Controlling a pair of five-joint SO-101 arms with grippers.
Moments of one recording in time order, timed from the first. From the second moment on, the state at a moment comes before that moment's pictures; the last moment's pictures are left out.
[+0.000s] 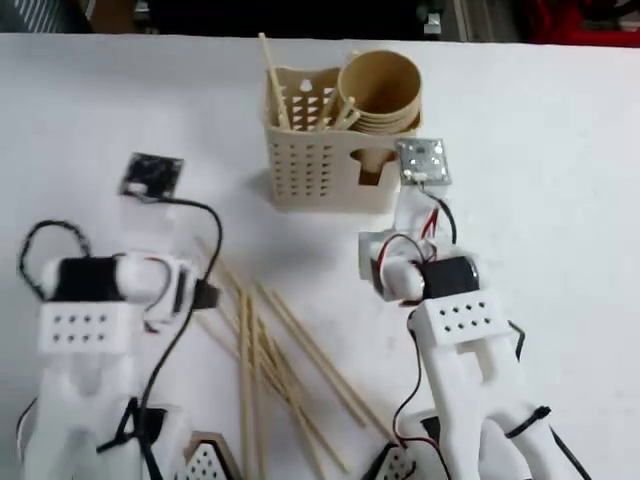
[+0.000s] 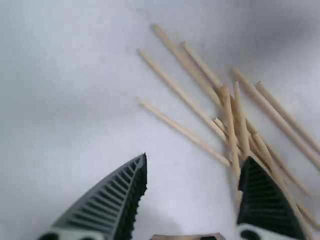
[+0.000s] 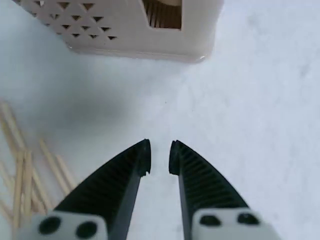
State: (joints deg) left arm -5.0 -42.6 41.8 85.9 -6.6; right arm -14.2 -38.5 48.5 54.0 -7.4
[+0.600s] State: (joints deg) left arm 5.7 -16.0 54.8 62.9 0.1; right arm -12.2 -38.5 50.6 49.7 -7.4
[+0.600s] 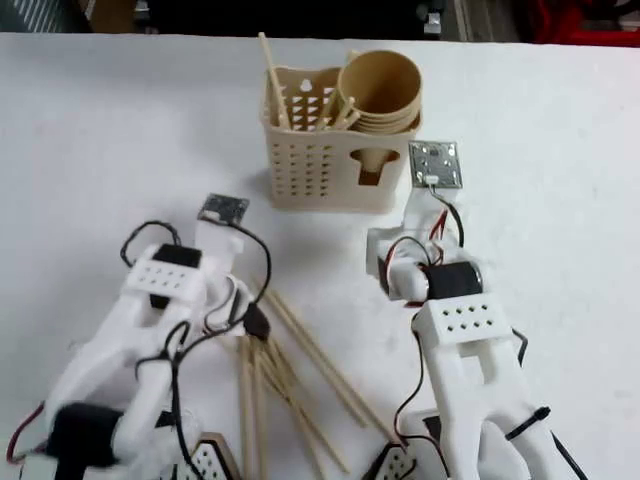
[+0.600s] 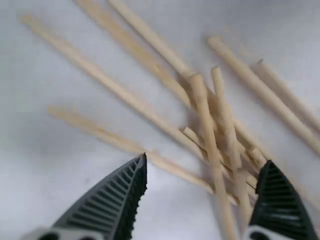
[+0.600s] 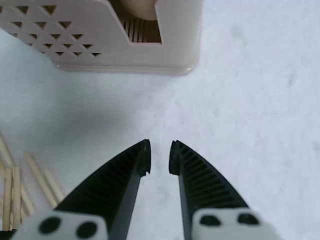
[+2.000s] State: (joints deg) left arm 6.5 5.8 15.8 72.0 5.6; right arm -12.2 -38.5 50.6 49.7 -7.4
